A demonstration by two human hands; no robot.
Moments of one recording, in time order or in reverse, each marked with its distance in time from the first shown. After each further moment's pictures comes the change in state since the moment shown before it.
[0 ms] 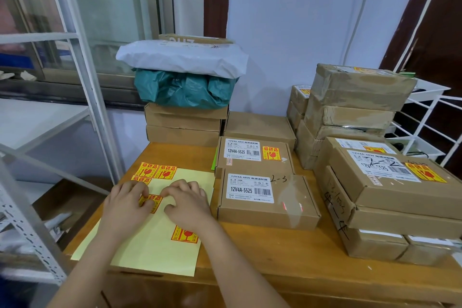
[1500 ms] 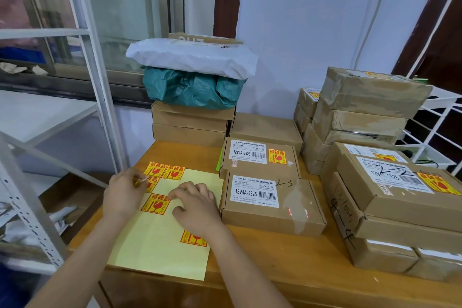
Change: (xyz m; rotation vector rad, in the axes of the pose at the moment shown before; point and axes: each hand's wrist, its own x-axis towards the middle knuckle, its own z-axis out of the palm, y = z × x) left_hand 0.027 0.000 -0.005 -0.183 0.148 -0.152; right_hand -0.011 0.009 -0.005 -0.018 0.000 -0.048
